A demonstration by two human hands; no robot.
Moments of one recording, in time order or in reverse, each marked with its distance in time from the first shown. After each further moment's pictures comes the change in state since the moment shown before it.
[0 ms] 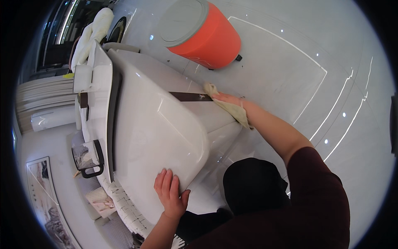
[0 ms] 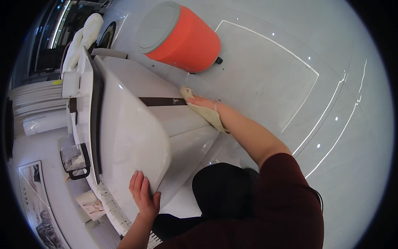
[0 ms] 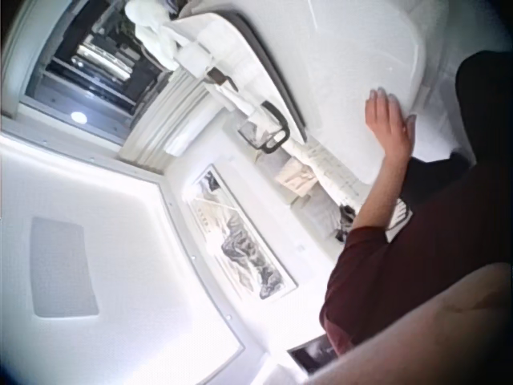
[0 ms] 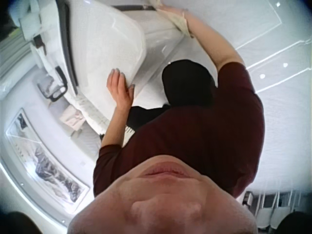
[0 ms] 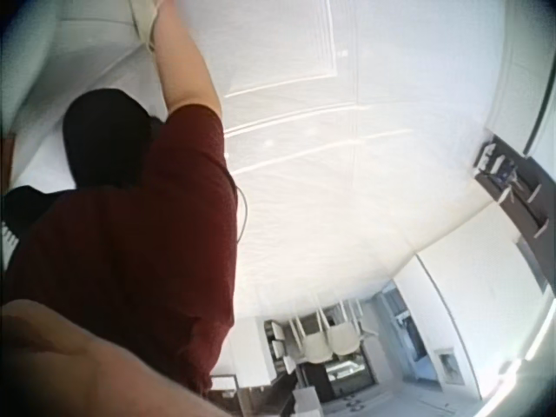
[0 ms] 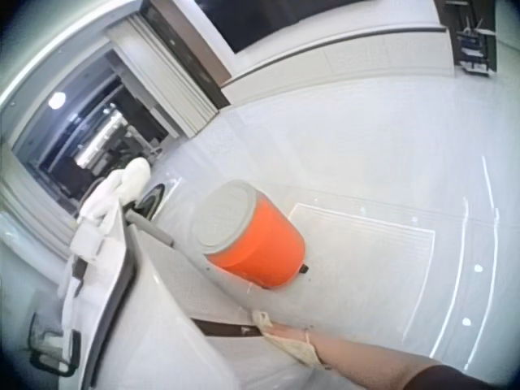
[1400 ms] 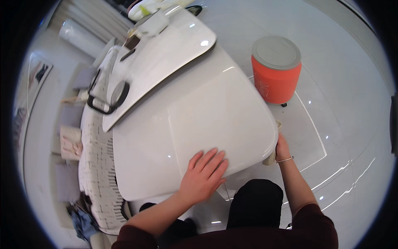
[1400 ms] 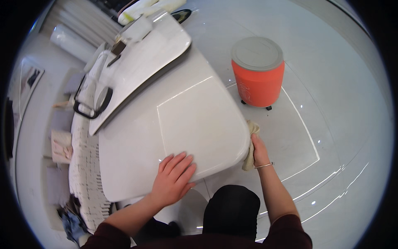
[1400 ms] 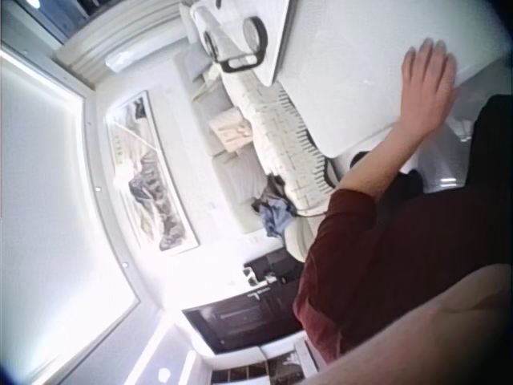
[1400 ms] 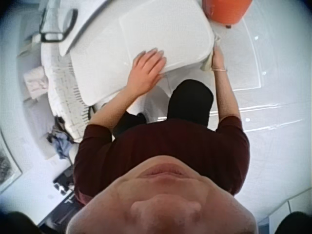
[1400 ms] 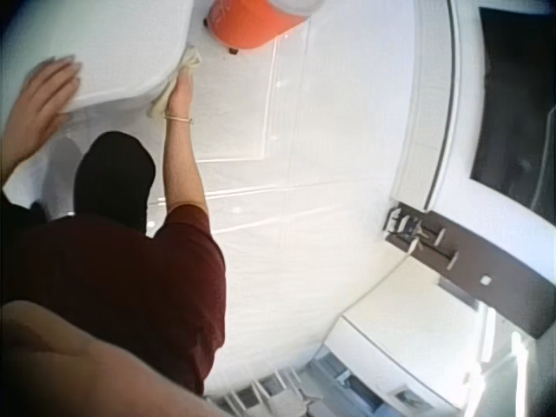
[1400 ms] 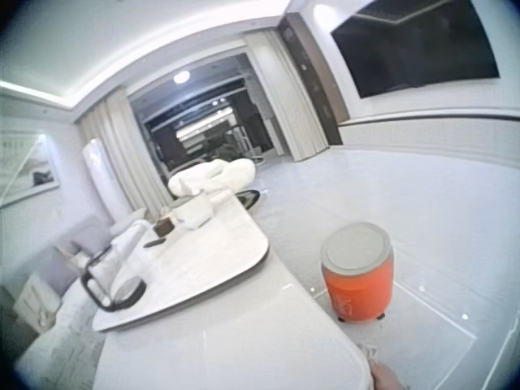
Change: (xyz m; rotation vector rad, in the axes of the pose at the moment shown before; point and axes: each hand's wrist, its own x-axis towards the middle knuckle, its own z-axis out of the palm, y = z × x) left_hand 0.011 0.002 -0.013 -0.068 0.029 -0.054; right_hand -0.081 -0.002 0.040 -0.030 0.354 -0.224
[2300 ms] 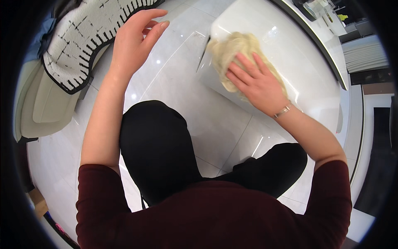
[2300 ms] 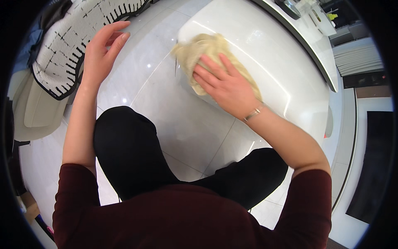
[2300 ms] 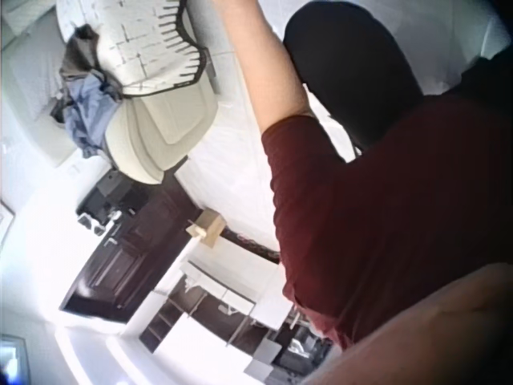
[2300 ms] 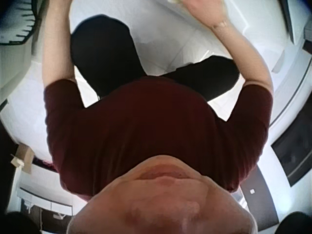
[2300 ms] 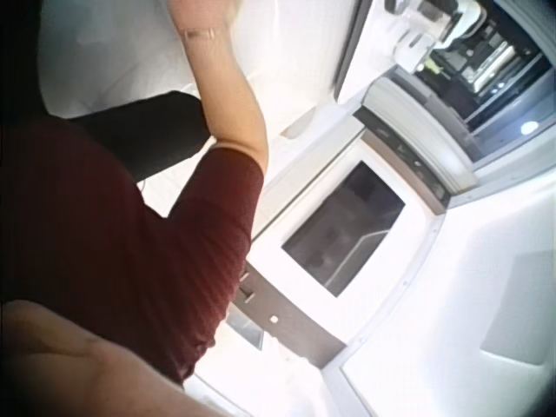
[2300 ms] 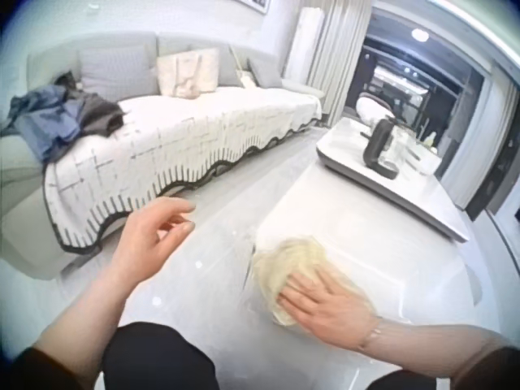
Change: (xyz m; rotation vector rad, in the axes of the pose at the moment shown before) left_hand -0.494 -0.115 -0.043 -0.175 0.914 -1.049; right_hand -0.203 0.135 0.442 -1.809 -1.704 -1.764
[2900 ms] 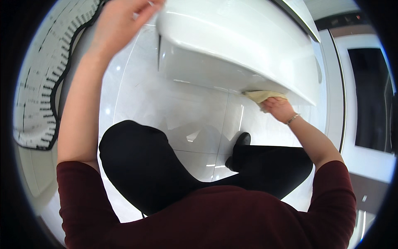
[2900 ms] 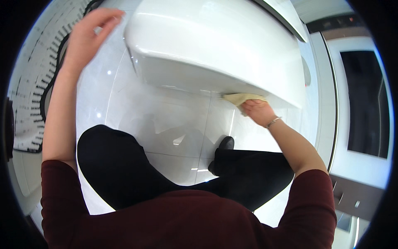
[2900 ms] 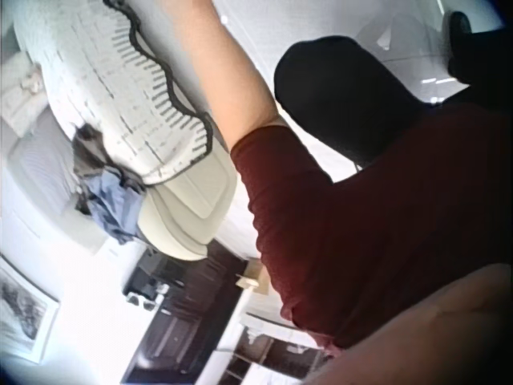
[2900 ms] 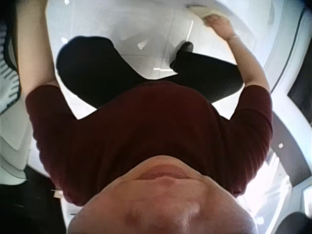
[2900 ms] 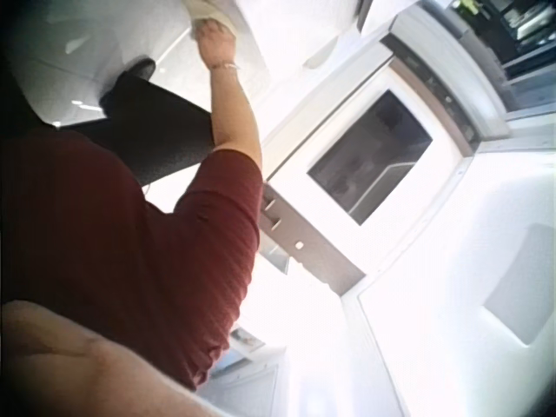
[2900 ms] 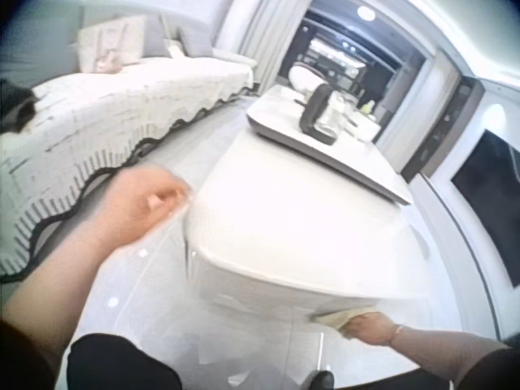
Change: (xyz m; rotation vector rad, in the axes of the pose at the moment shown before) left_hand 0.079 -0.022 0.079 -0.082 -0.202 0.478; right_hand -0.258 -0.055 0.047 0.212 -0.763 0.365
